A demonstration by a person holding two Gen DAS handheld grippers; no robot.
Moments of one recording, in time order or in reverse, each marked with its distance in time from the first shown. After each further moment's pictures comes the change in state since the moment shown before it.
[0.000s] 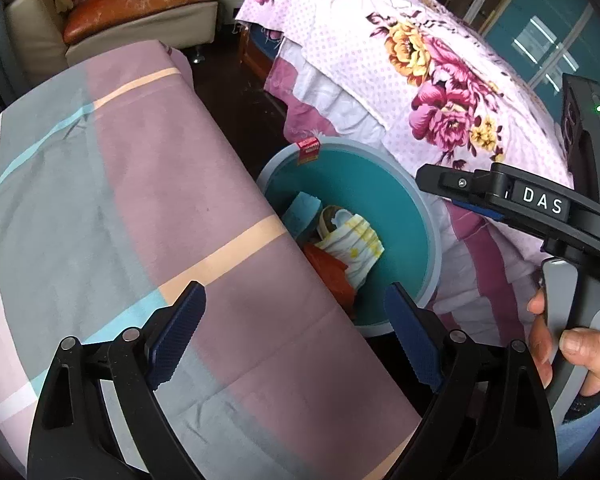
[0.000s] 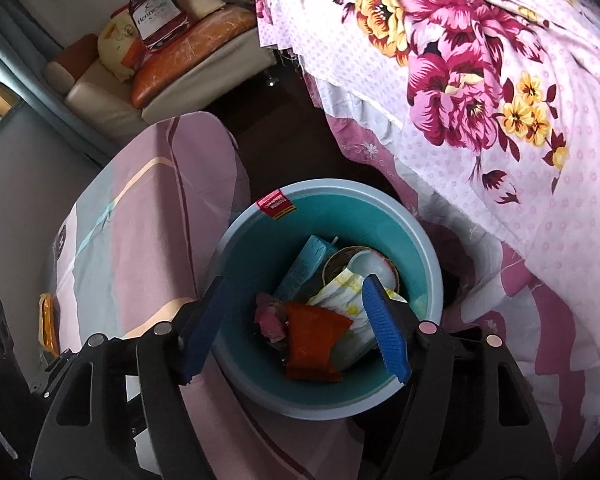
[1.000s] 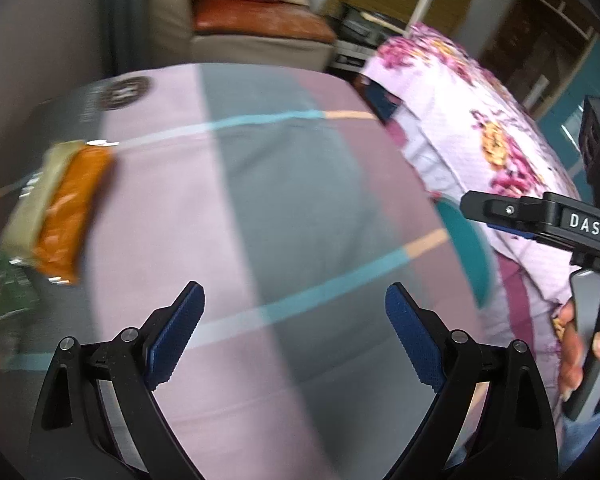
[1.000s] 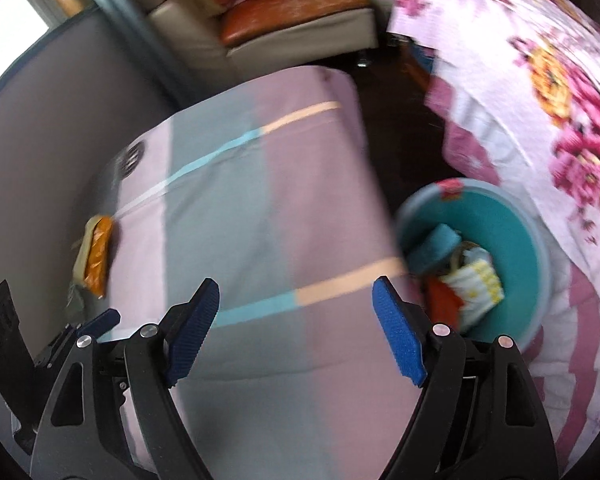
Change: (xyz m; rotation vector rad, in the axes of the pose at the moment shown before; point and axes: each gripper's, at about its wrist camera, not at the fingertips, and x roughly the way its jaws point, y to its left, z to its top) left arm -0.127 0.184 -0.086 -0.267 -0.172 0.129; right arm -0.003 0.197 -0.046 -0.287 0.098 0.065
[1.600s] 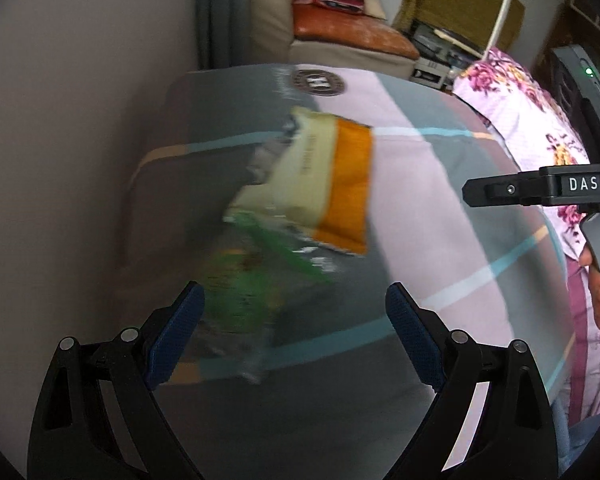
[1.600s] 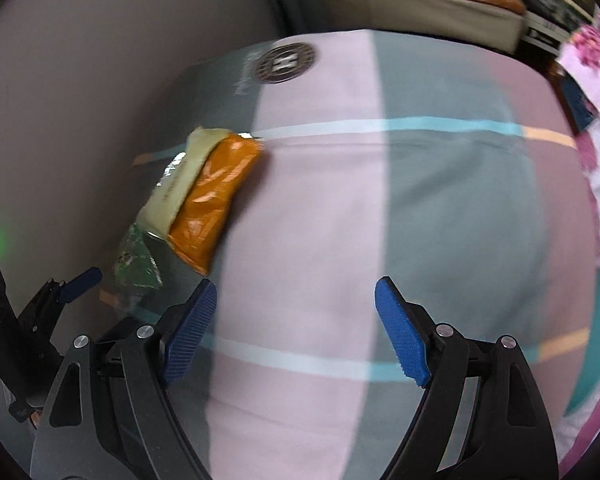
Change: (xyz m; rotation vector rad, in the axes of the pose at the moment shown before) left arm -0.061 0.197 -0.032 -0.055 -0.023 0.174; right arm 0.102 0.214 -0.003 -0.306 0.221 0.115
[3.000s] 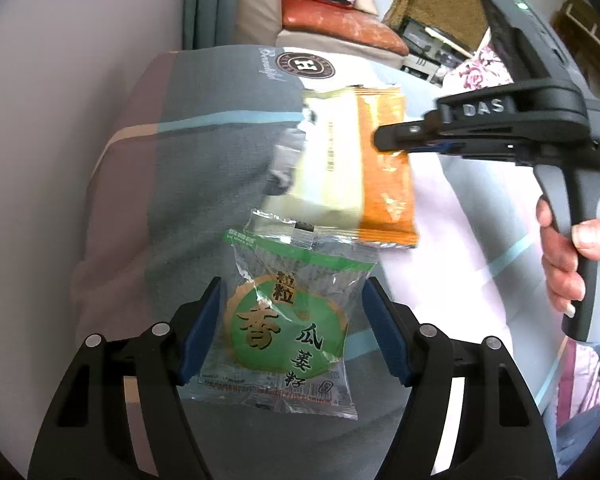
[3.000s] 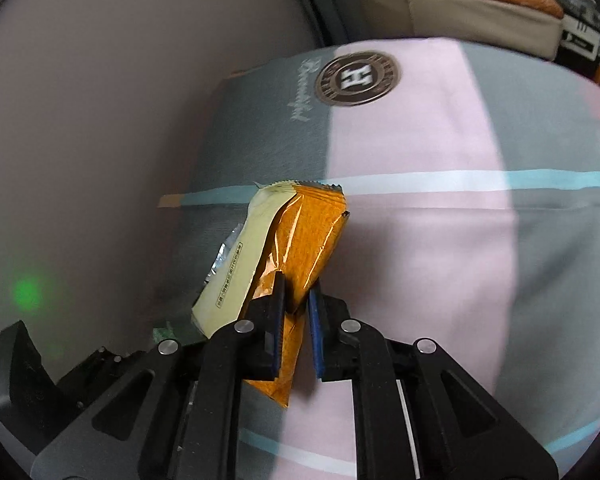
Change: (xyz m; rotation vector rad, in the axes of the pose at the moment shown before) left arm 0.021 -0.019 -0.007 -0.009 0.018 -0.076; right arm 0.050 0.033 0.045 -0.003 -0.075 0.110
